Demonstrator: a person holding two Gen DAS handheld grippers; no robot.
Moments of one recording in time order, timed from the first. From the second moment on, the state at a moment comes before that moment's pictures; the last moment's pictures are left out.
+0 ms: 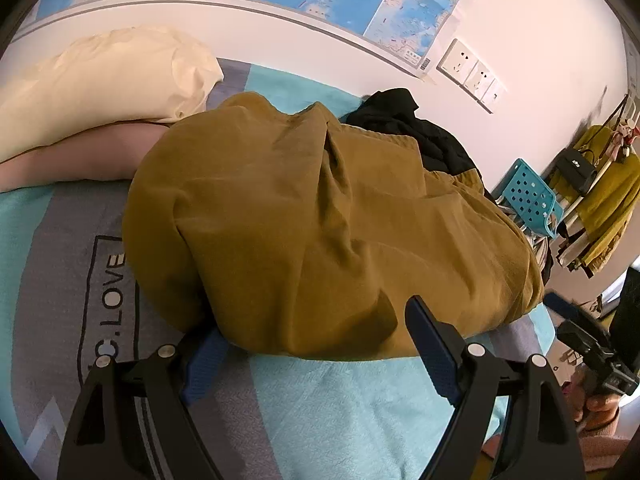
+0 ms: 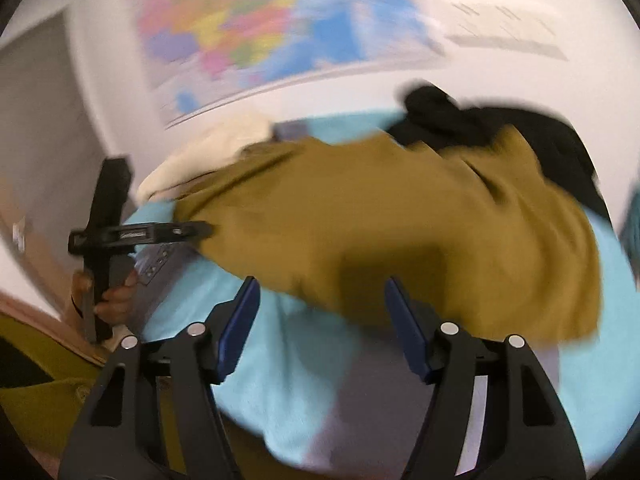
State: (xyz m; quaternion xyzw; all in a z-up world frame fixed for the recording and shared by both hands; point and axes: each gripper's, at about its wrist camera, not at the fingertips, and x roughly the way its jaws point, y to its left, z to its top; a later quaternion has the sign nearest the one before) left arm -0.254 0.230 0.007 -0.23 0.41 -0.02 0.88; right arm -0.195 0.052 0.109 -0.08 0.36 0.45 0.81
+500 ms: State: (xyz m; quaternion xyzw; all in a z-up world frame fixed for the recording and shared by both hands) left arm -0.269 0.247 0.007 -0.27 0.41 -0.05 0.87; right arm -0.209 0.203 0.050 -0.35 0.25 0.50 0.75
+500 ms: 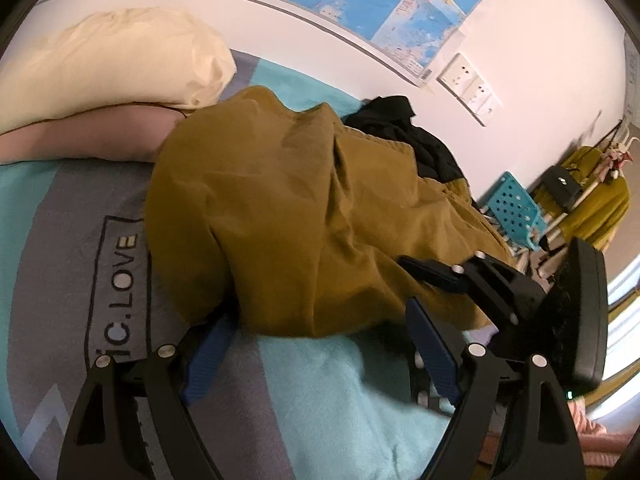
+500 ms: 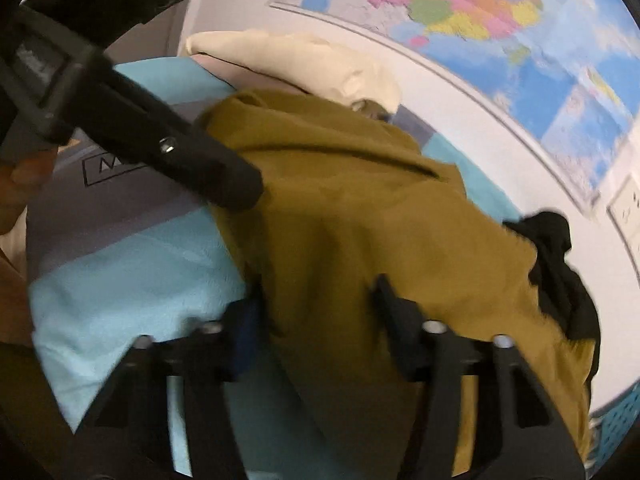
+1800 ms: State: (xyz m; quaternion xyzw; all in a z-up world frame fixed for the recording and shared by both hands) left arm -0.226 0.281 -0.018 -0.35 0.40 -0.02 0.84; right arm -0.100 -0.060 0.039 0.22 0.46 0.25 0.82
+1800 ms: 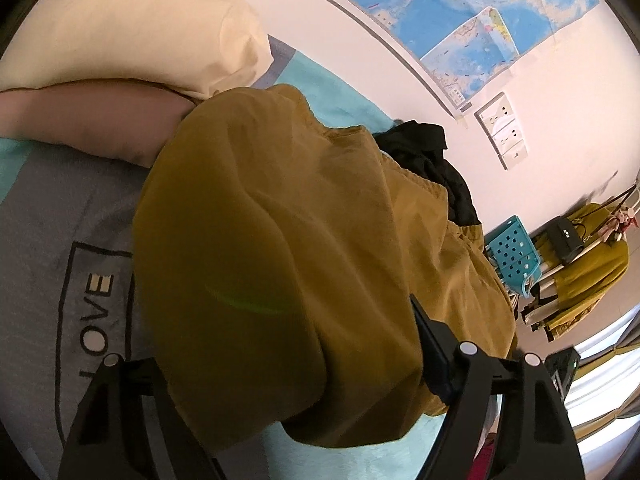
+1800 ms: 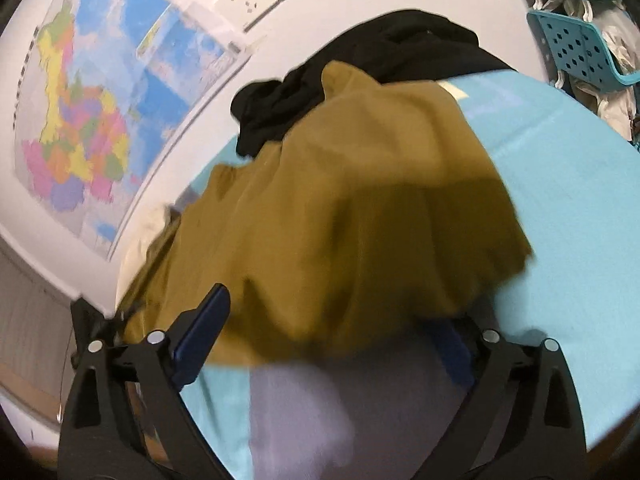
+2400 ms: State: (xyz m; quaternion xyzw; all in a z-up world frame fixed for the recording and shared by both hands) left arm -0.201 0.272 -0.013 -0.29 0.43 0.01 0.86; right arm -0.064 -0.036 0.048 0.19 0.45 0.28 0.83
